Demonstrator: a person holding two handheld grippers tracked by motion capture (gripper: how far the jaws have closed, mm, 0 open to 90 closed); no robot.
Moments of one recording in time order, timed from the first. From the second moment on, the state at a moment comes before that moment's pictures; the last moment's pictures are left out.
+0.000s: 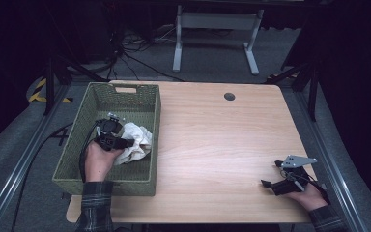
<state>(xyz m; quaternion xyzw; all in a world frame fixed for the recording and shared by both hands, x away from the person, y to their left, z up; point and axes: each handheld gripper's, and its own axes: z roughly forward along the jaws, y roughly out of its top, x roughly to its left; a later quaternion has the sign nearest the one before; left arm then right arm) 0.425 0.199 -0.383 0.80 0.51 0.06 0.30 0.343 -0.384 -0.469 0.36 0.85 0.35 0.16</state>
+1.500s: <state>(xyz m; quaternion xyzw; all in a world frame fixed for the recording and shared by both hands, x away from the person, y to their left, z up) 0.411 0.158 -0.280 0.79 0.38 0.10 0.48 0.343 -0.384 -0.469 0.36 0.85 0.35 0.16</state>
